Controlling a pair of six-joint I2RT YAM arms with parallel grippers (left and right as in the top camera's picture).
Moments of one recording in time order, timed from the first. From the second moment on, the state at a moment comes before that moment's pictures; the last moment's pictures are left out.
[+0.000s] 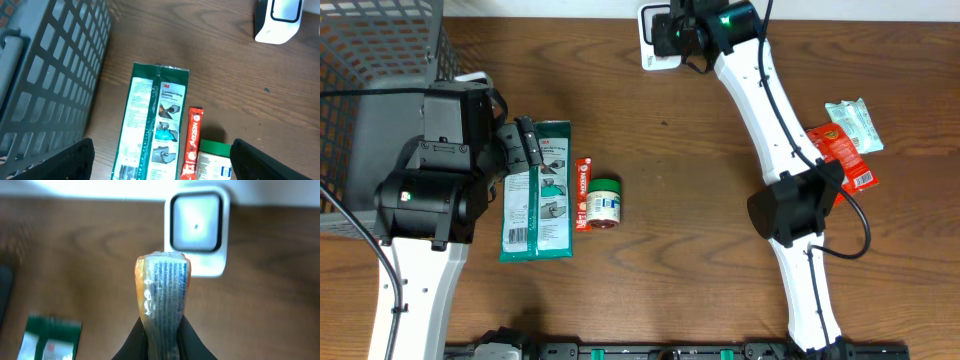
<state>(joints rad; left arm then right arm) -0.12 1.20 1.39 -1.05 -0.14 -0.29 0.39 2.45 2.62 -1.00 -0.08 0.31</state>
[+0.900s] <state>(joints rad) -0.12 1.21 1.39 -1.05 -0.14 -0.29 0.35 2.69 2.62 -0.65 -0.09 0.57</state>
